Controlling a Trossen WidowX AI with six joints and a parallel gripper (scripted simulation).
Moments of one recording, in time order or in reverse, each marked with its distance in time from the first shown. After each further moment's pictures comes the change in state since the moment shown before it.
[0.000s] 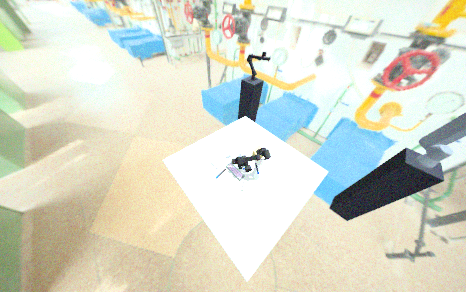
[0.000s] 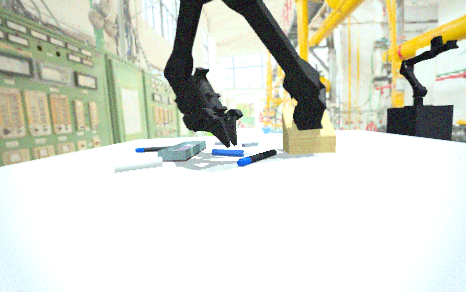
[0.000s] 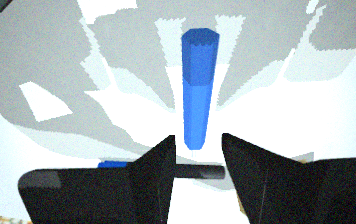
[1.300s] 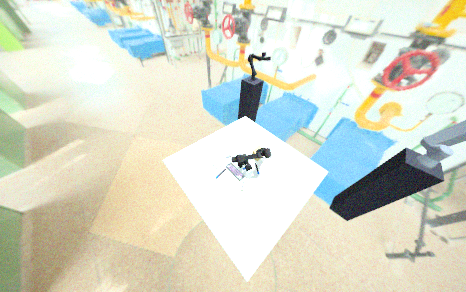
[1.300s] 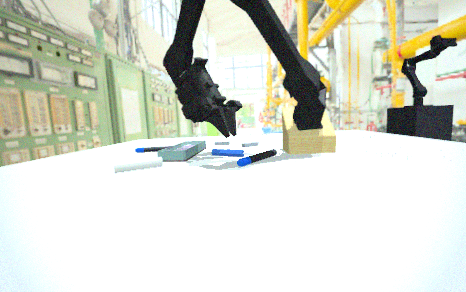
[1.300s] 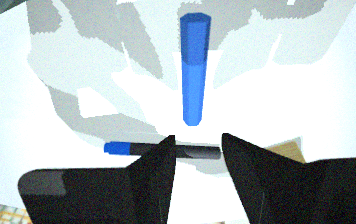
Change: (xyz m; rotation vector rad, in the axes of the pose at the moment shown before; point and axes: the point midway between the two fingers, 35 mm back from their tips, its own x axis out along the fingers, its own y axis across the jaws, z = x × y) arm -0.023 0.000 -0.012 0.001 0.000 -0.001
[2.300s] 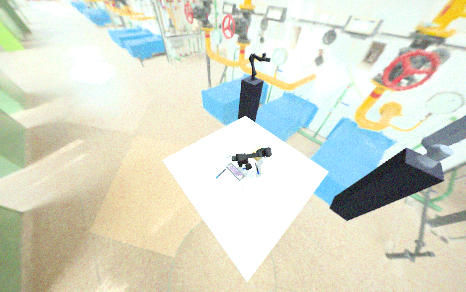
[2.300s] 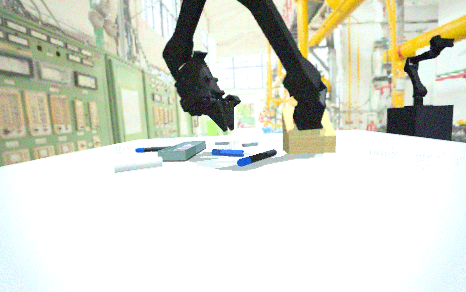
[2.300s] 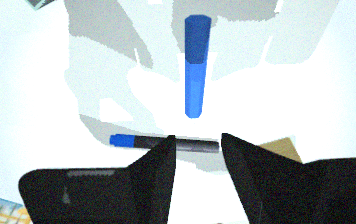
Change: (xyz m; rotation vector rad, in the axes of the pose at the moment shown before) arm -0.016 0.001 -0.004 -0.017 -0.026 0.005
